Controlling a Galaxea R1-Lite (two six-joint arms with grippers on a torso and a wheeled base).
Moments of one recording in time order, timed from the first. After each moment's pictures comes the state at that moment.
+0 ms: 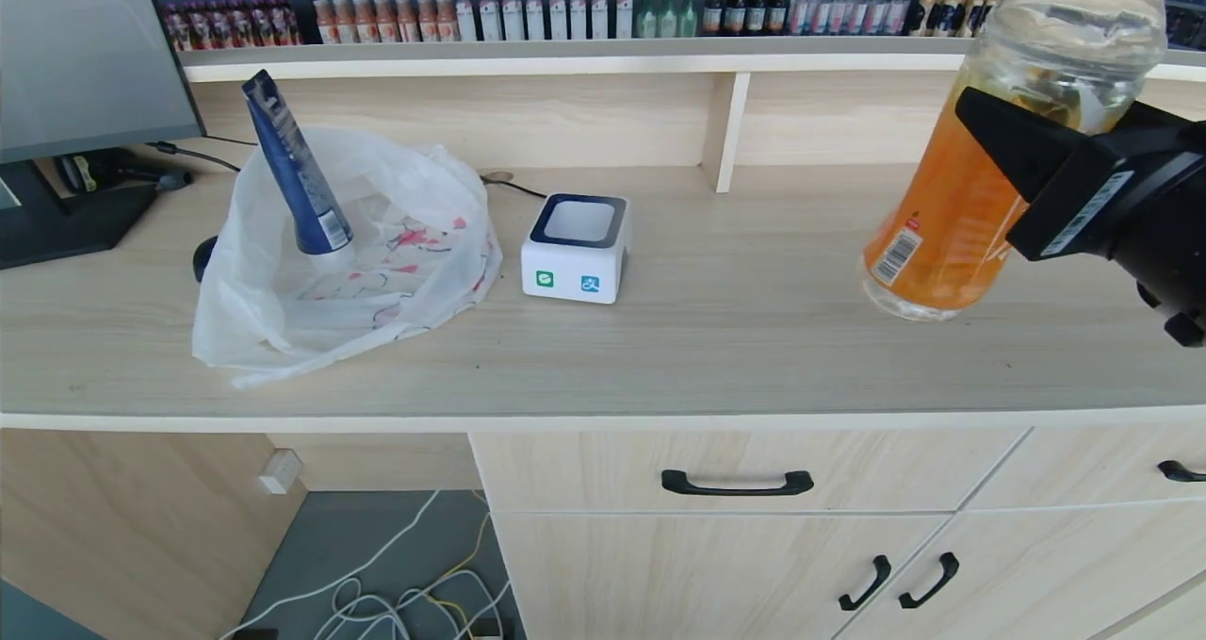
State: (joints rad) left arm 0.00 0.00 0.00 0.00 0.00 0.00; right arm 0.69 1.32 -0.74 -1.00 -0.45 -0.30
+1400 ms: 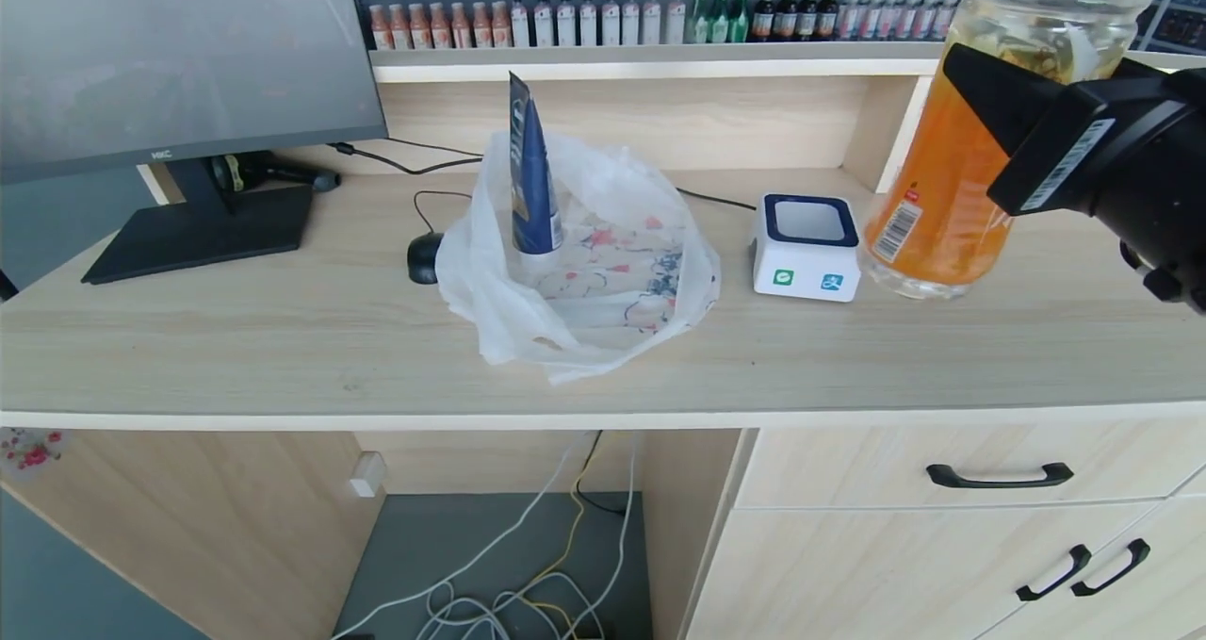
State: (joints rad) left arm 0.00 0.00 0.00 0.00 0.00 0.00; right arm 0.72 1.37 -0.83 -1.00 -0.45 -0.33
